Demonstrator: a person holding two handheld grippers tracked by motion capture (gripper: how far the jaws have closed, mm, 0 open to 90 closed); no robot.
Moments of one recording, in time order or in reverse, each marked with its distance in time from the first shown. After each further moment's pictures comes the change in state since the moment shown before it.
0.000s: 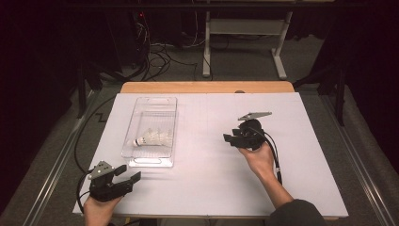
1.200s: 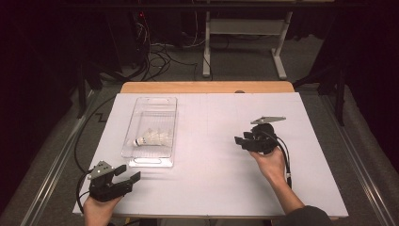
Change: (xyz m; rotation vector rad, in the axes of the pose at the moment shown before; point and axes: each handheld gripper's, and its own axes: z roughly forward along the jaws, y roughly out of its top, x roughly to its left) left arm 0.000 0.000 -0.001 -0.002 0.000 0.001; right arm -0.021 -0.021 -0.019 -0.010 -0.037 0.035
